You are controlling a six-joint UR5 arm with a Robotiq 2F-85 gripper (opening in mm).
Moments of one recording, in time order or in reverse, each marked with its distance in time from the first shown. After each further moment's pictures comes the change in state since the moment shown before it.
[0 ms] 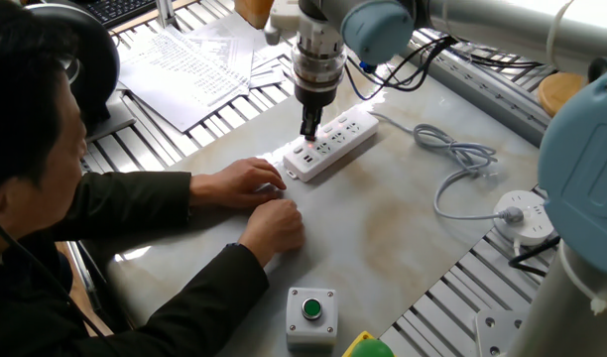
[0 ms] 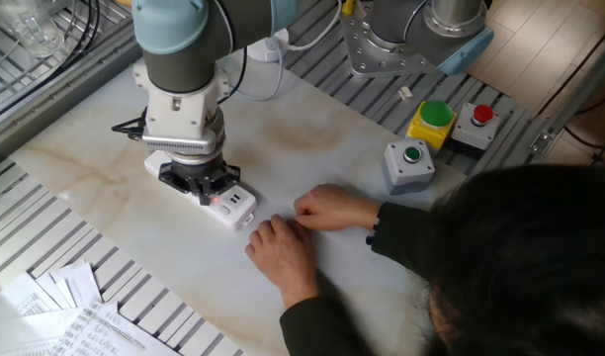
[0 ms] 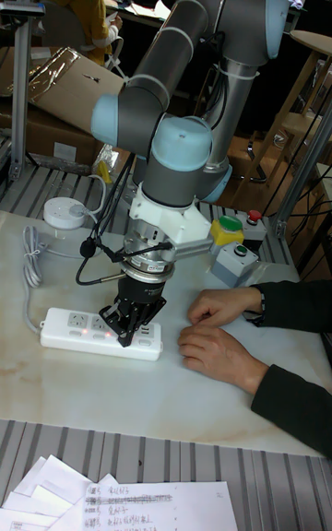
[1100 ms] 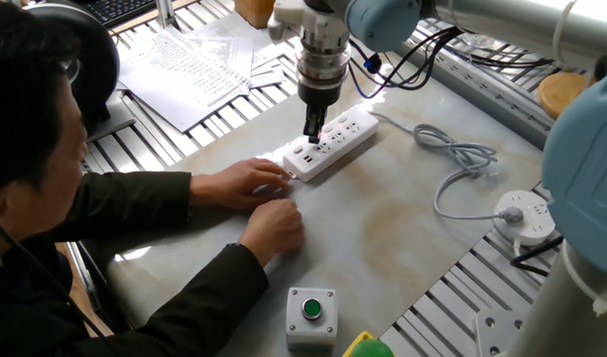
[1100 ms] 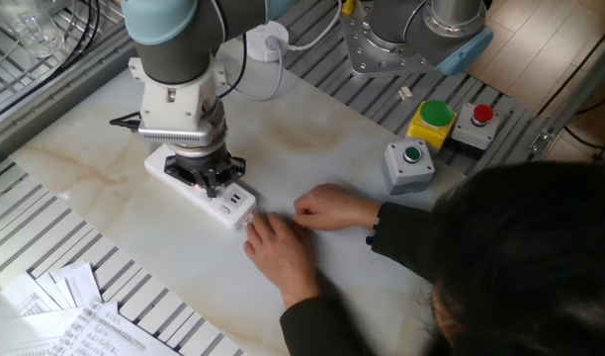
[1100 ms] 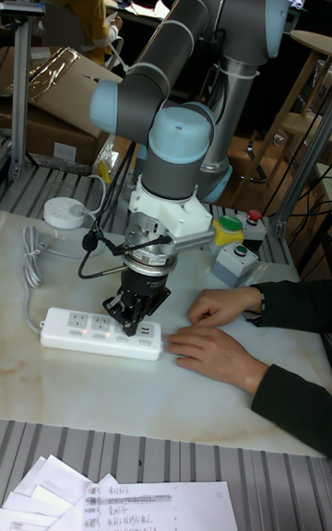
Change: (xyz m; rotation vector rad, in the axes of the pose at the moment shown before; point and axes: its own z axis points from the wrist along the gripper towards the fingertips) arm 0.005 0.019 -0.019 -0.071 0.025 0.035
